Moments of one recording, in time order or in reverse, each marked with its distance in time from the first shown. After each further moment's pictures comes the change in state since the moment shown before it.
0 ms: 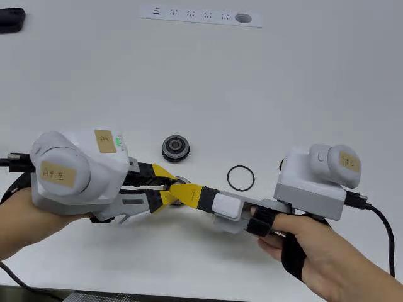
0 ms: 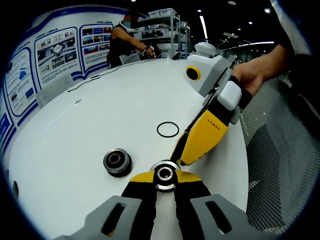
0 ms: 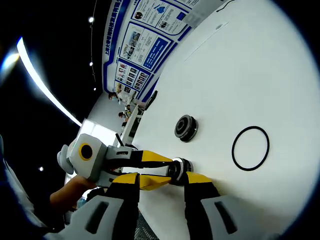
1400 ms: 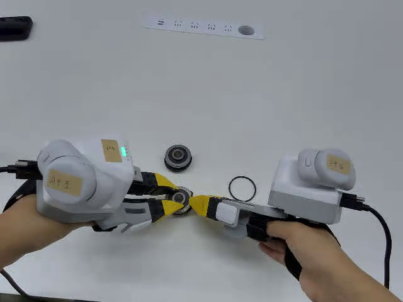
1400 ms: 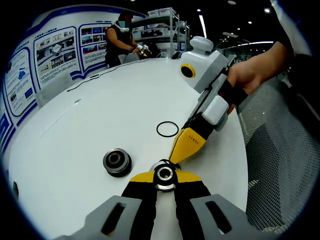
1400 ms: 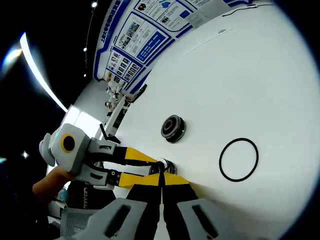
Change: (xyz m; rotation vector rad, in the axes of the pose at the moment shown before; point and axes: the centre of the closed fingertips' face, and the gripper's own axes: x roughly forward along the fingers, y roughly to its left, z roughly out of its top) left arm 0.000 0.001 -0.002 0.003 0.006 -0.009; right arm 0.004 -0.022 0.003 -0.126 0.059 -0.146
